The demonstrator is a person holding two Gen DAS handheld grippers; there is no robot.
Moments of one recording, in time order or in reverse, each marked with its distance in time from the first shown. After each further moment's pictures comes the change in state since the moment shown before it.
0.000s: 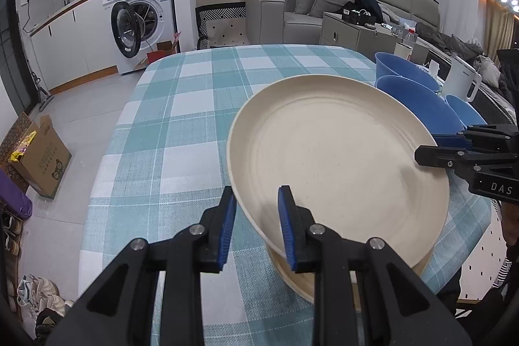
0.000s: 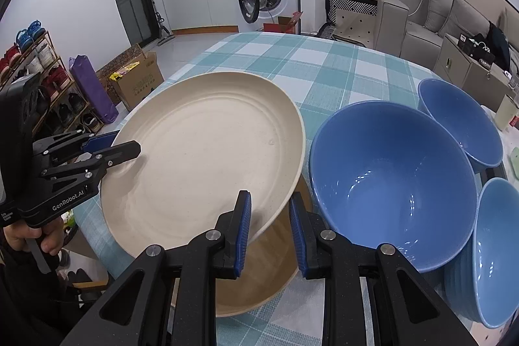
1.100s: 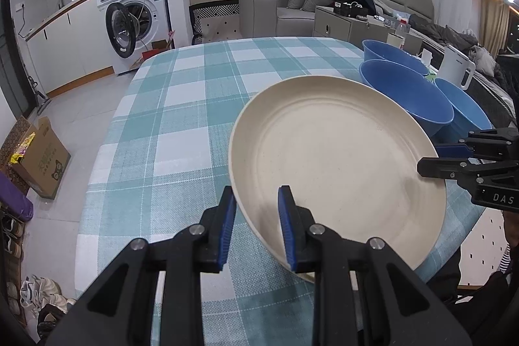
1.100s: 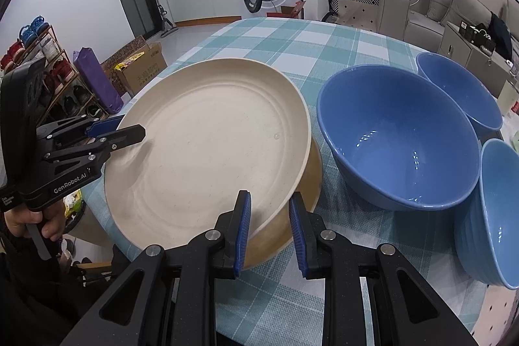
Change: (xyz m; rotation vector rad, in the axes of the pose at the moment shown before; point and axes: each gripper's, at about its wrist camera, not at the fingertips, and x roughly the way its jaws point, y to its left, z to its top) left arm -0.010 -0.013 -0.019 0.033 0.016 -0.008; right arm -0.008 0.005 -0.034 0.006 0.042 0.022
